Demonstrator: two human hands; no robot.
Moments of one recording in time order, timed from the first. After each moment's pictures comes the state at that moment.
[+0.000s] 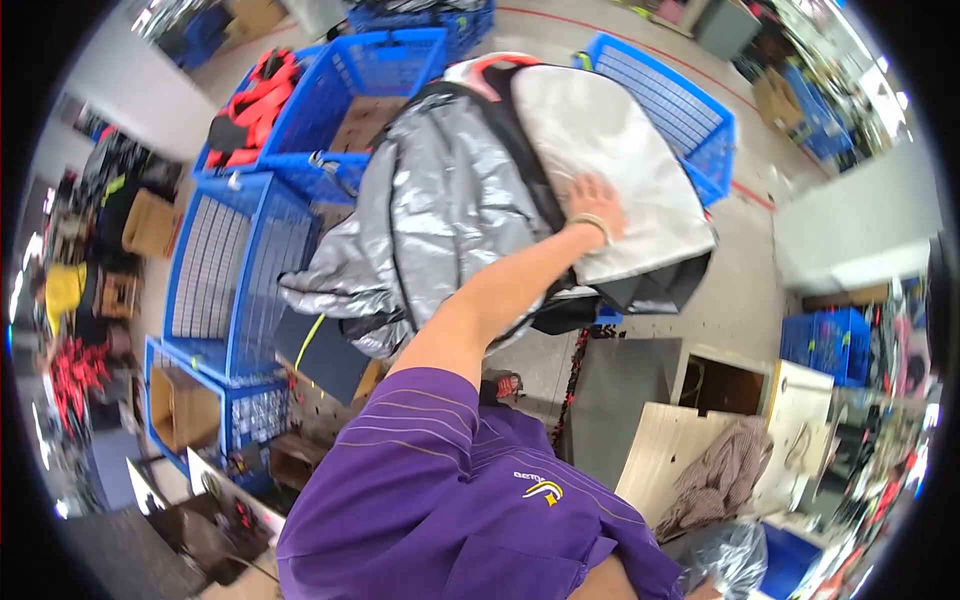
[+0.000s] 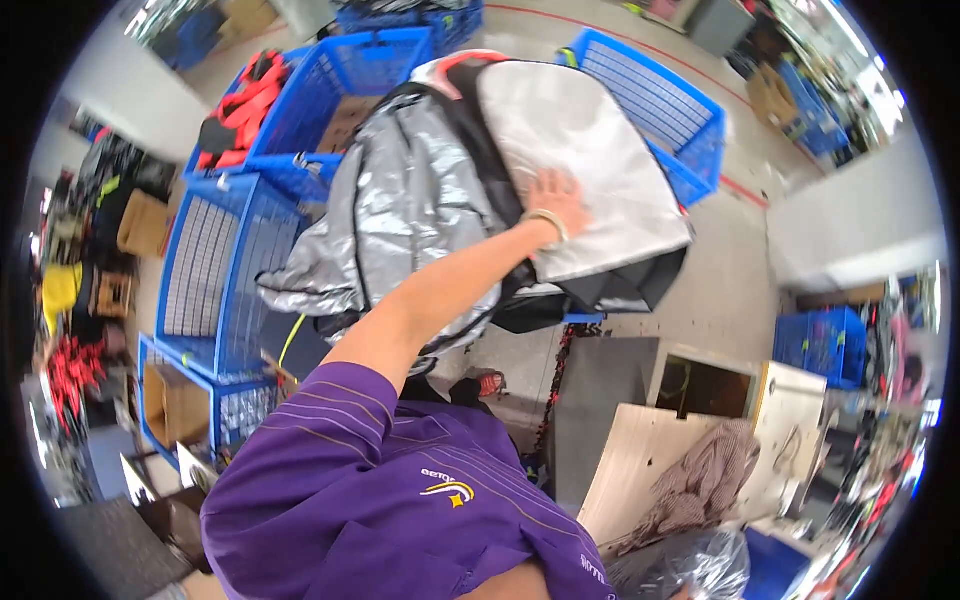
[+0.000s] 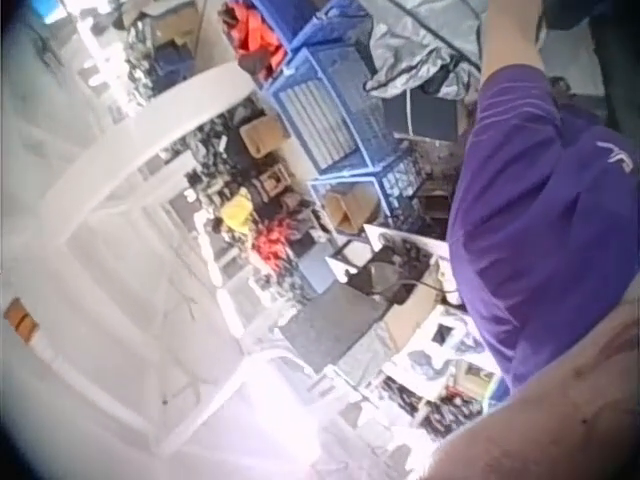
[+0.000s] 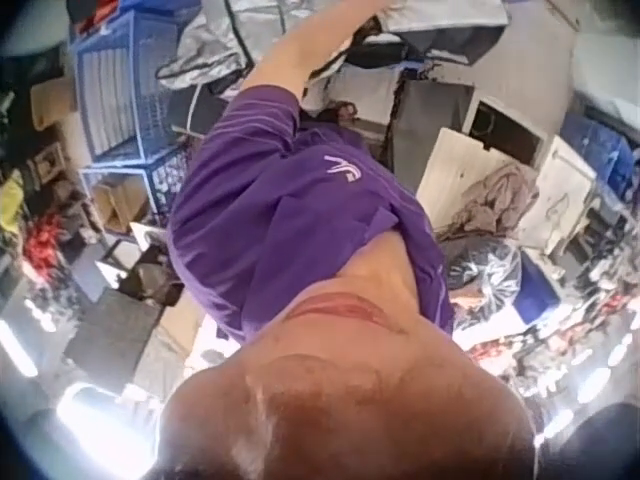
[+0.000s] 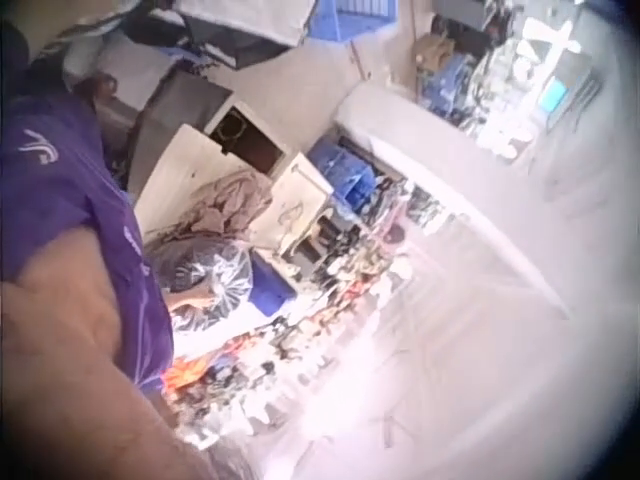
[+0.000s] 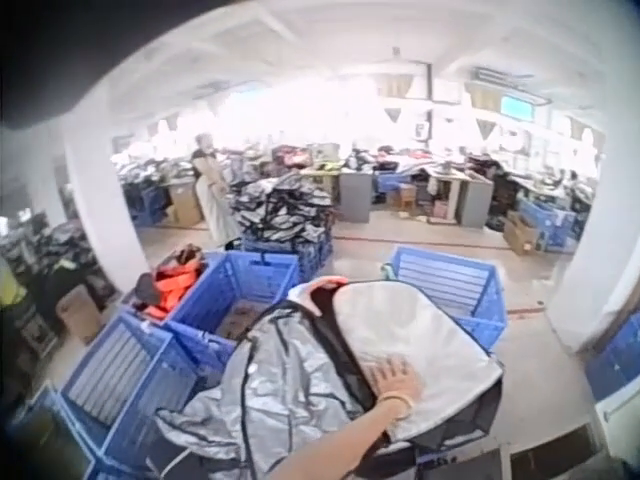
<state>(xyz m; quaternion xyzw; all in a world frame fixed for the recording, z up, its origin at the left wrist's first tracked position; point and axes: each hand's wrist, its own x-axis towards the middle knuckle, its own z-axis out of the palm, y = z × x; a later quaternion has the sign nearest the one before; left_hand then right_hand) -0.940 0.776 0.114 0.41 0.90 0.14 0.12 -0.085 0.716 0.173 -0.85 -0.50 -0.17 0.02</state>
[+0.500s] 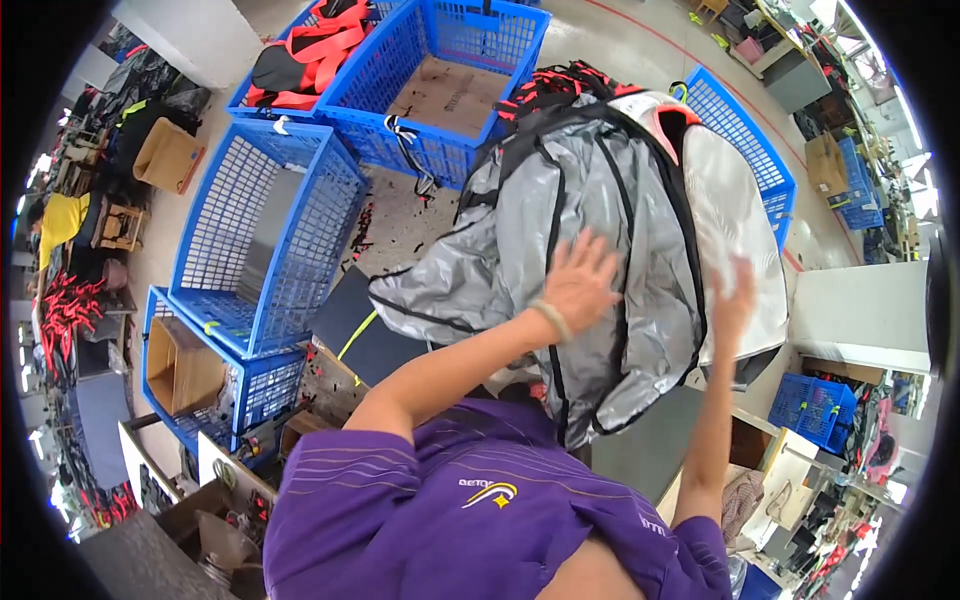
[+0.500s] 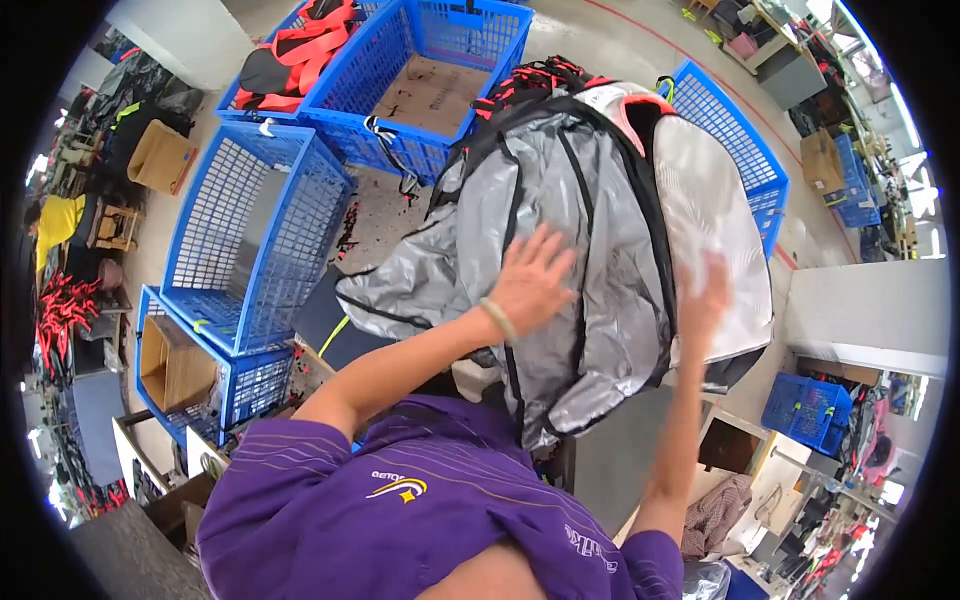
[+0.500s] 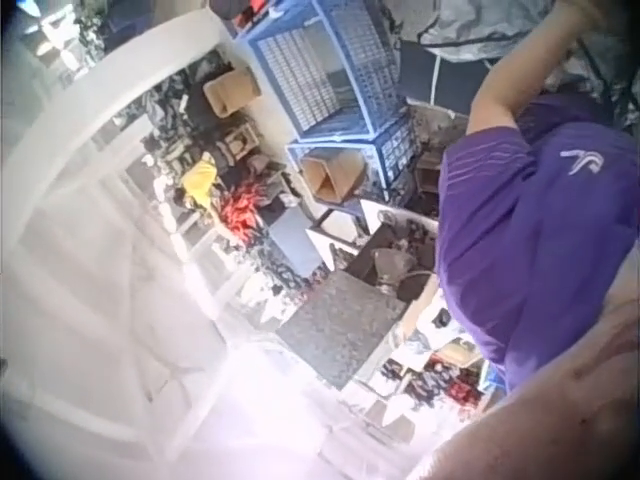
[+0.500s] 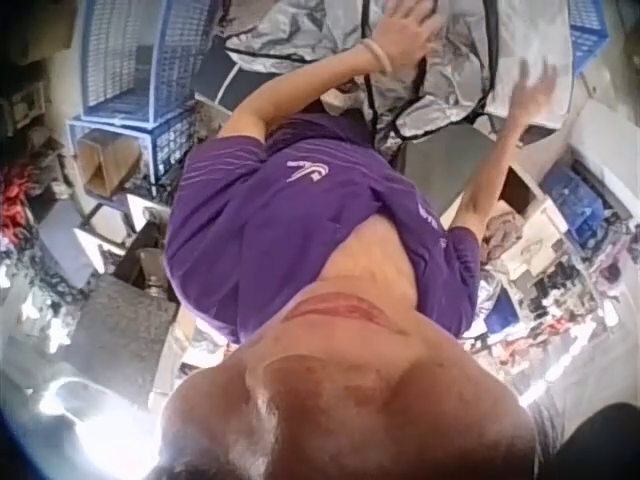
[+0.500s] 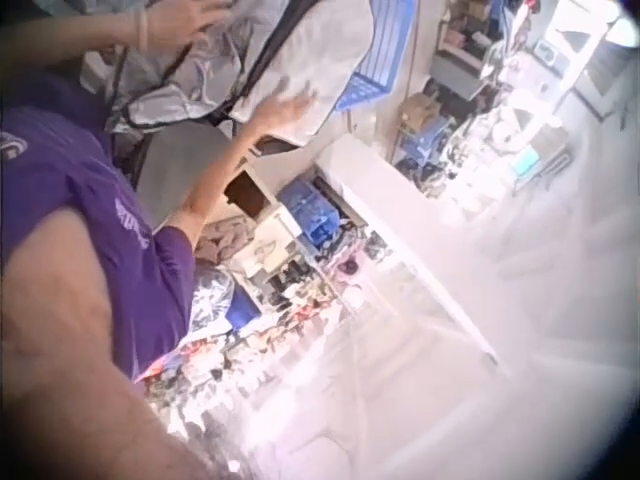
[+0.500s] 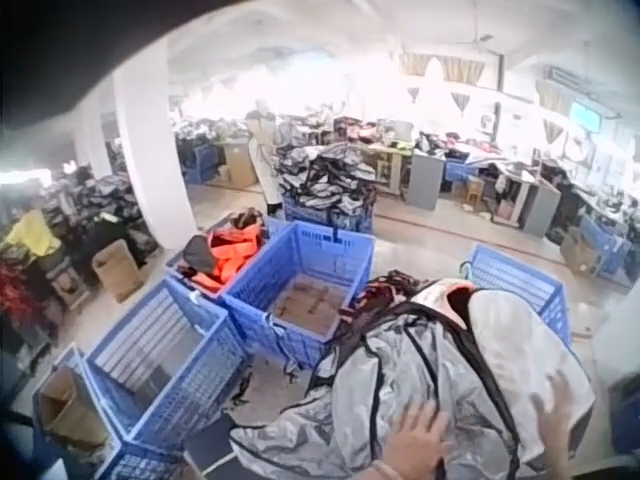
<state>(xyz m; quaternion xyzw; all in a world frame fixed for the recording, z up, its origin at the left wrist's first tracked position) -1.038 0.502 0.139 0.43 0.84 0.32 0.06 -0.914 0.779 0.161 -0.20 -0.94 -0.01 0.28</state>
